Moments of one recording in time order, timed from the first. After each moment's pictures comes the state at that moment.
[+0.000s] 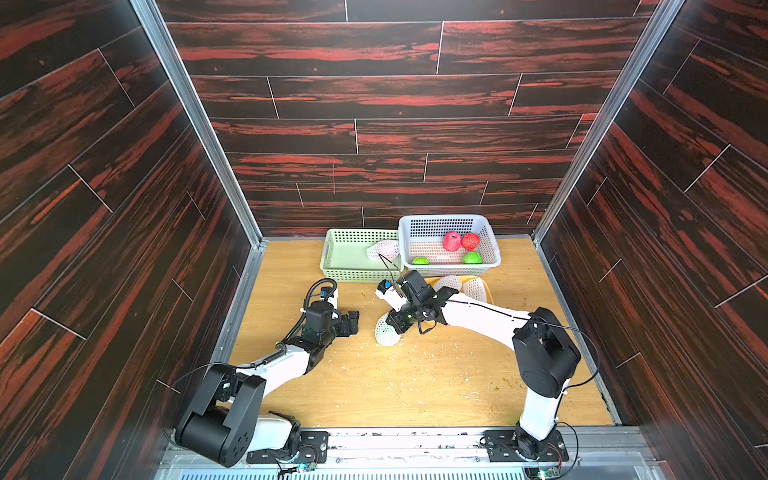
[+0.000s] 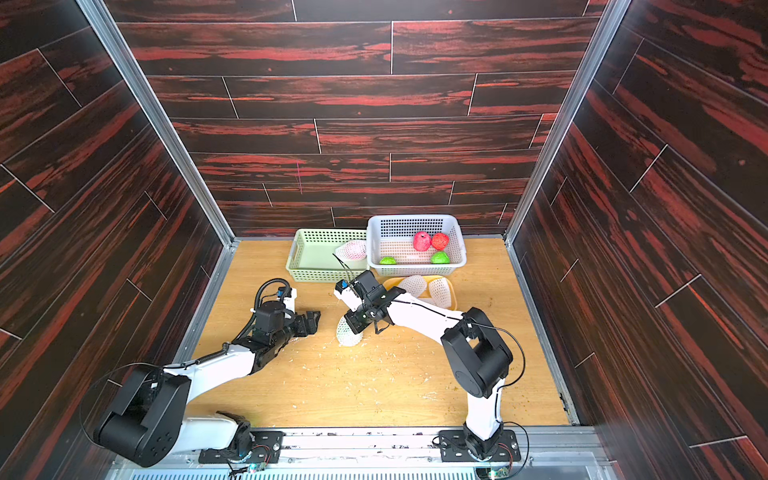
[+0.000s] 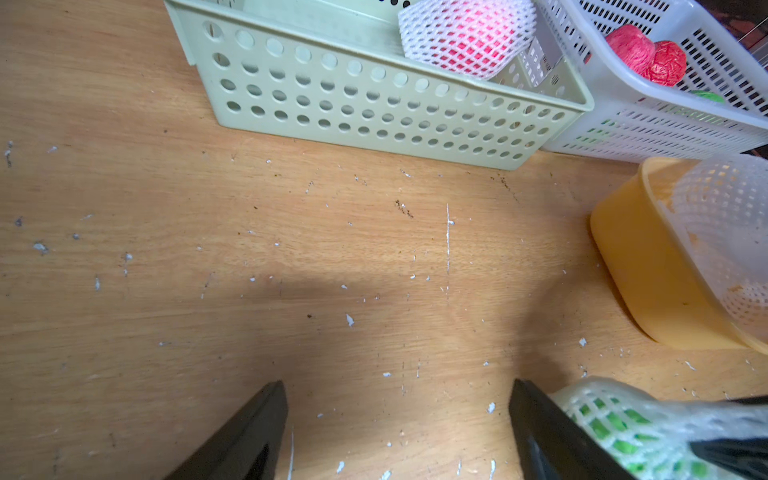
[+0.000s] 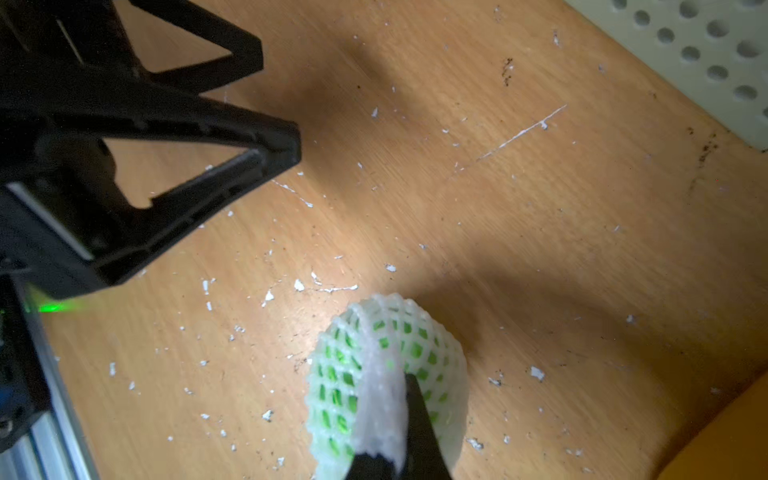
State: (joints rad) left arm -0.32 1.36 0.48 0.29 0.05 -0.36; right arm 0.79 1.86 1.31 -0.43 -0.24 0.00
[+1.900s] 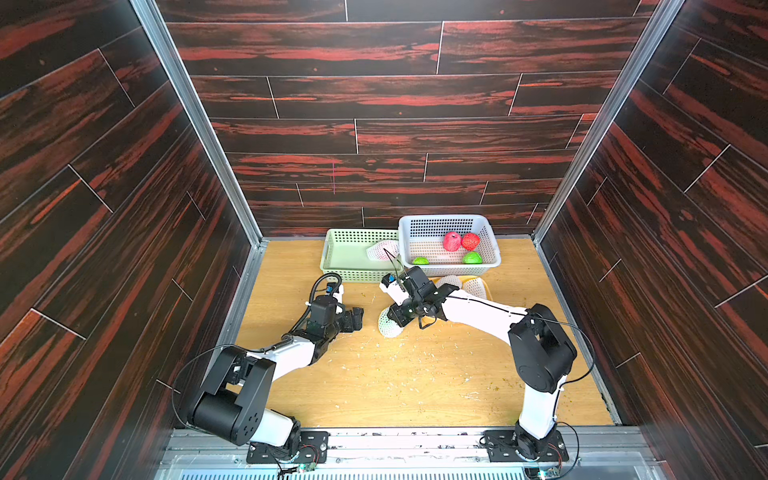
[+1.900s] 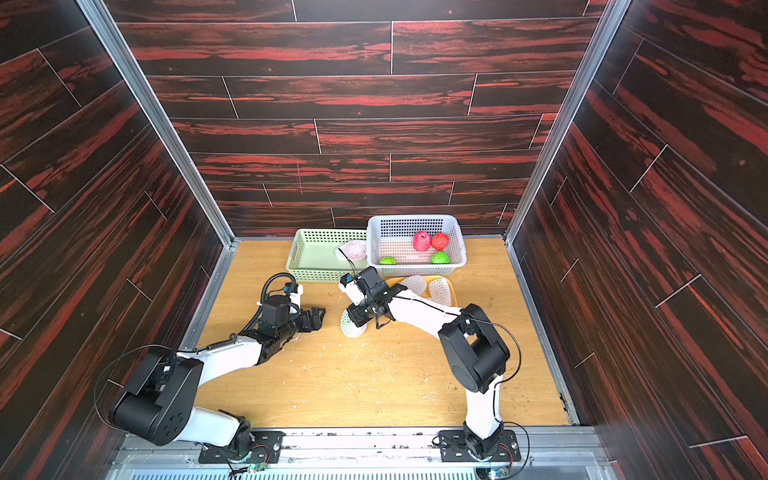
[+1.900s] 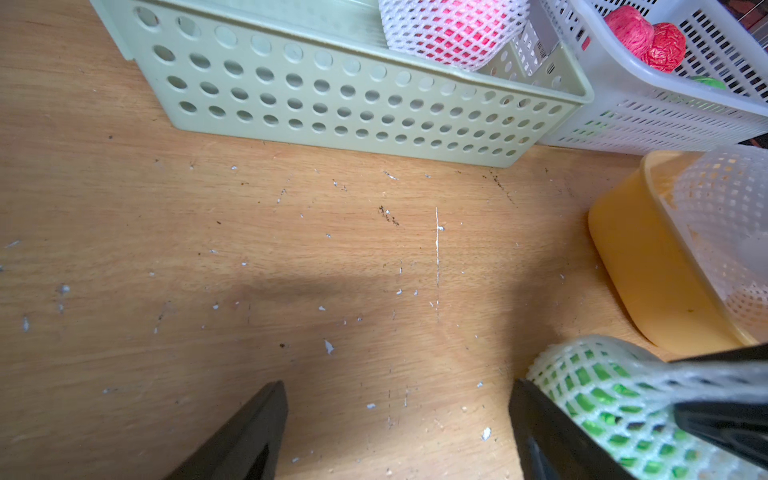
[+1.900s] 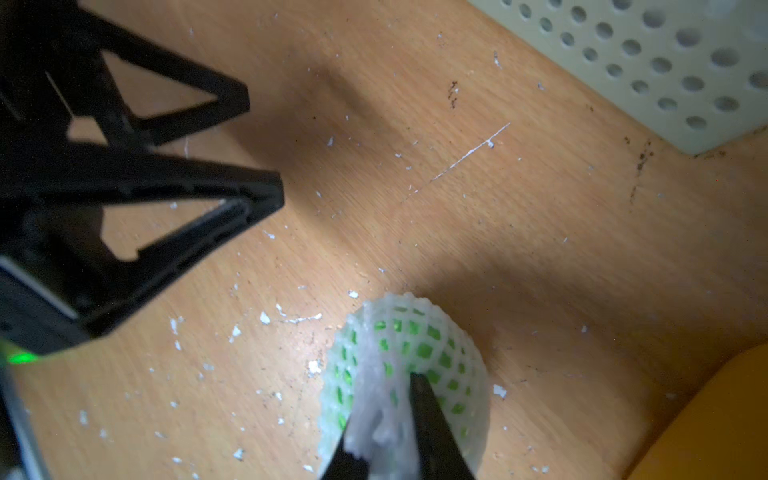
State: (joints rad) left arm -0.32 1.47 0.55 0.31 0.09 -0.35; right arm 0.75 1.90 1.36 -0.40 -0.24 0.04
